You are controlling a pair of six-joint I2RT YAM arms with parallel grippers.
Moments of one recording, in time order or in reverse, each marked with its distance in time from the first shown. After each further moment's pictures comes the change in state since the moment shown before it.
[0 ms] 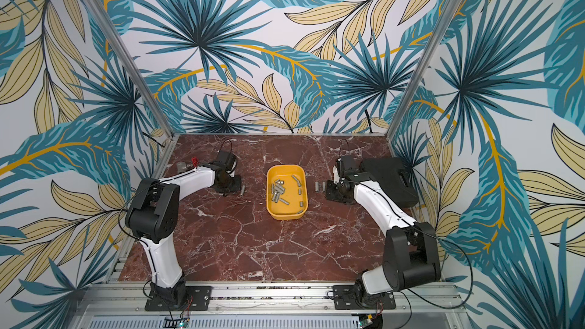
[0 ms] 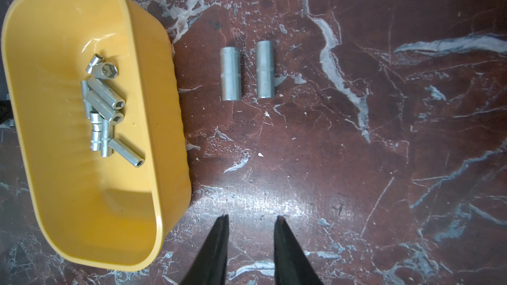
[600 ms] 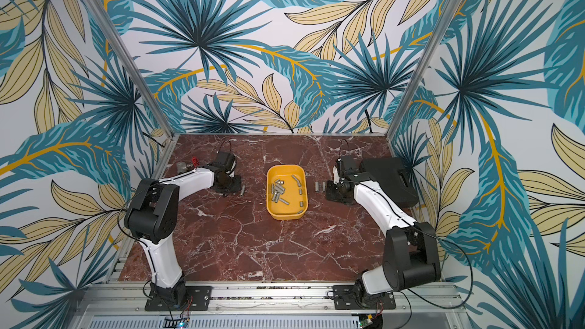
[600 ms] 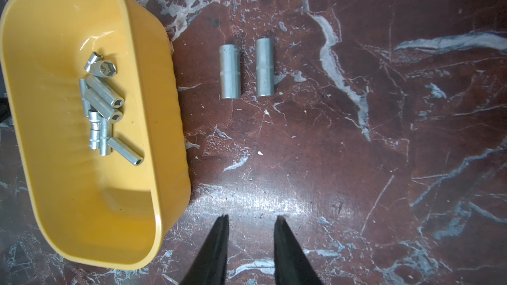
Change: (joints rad) left arm 0.006 -0.024 -0.038 0.028 -0.001 0.001; right arm 0.002 0.000 0.000 -0.009 0.000 0.000
